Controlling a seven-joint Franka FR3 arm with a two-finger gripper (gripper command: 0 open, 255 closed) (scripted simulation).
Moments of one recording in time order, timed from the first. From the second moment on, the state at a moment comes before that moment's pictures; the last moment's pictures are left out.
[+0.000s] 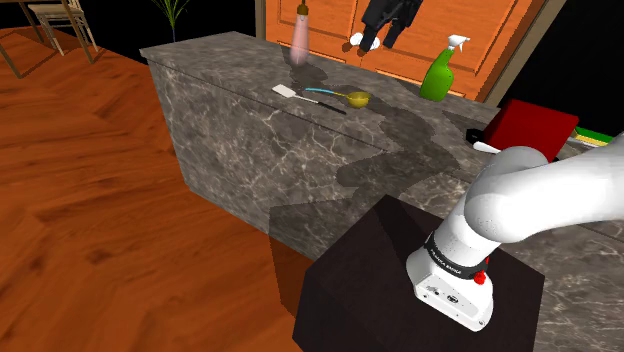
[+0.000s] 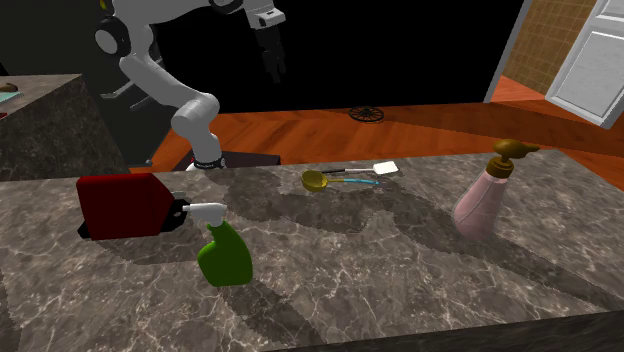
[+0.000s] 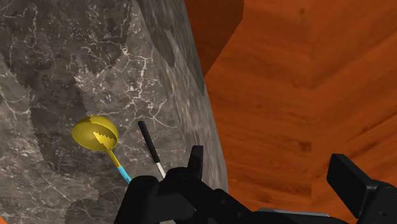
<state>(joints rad) -0.01 -0.82 0.01 -2.29 0.05 1.70 0.01</state>
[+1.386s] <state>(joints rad) -0.02 -0.16 -0.32 -2.00 0.06 1.83 -0.49</state>
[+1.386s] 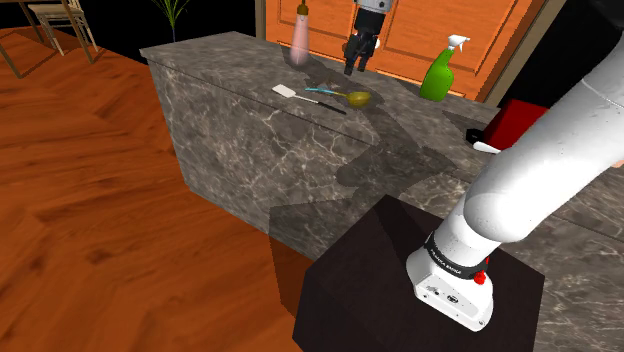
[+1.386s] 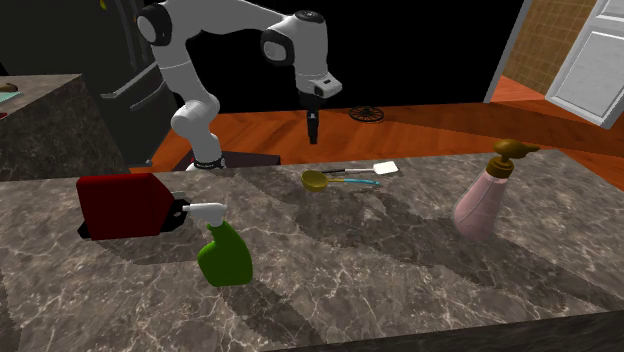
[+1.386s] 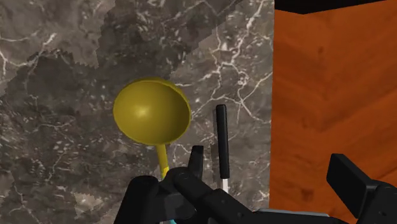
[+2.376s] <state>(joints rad) -0.10 0.35 -0.37 -1.64 0.20 1.79 -0.76</state>
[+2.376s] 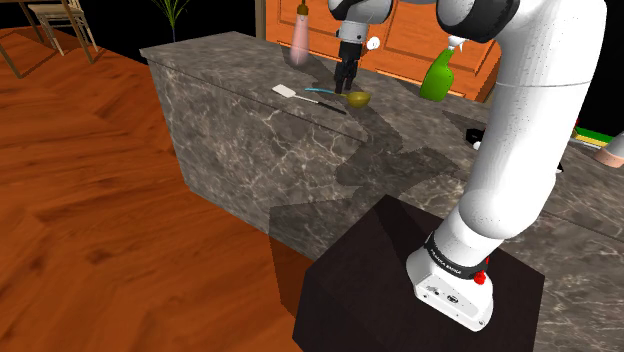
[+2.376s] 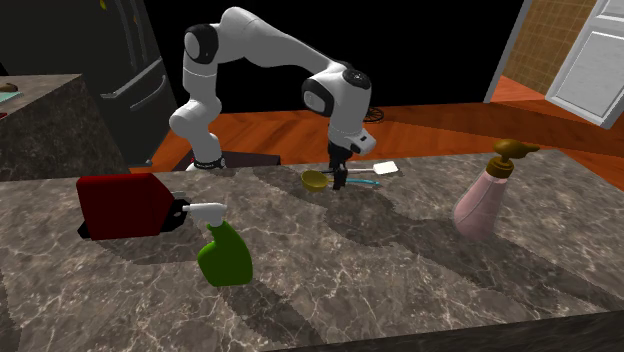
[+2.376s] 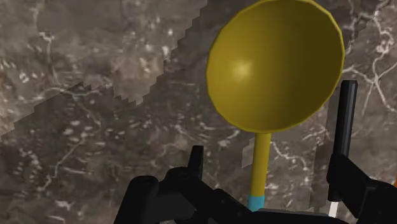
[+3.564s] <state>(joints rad) -0.10 0.35 -0.37 -1.69 0.20 1.85 -0.77</state>
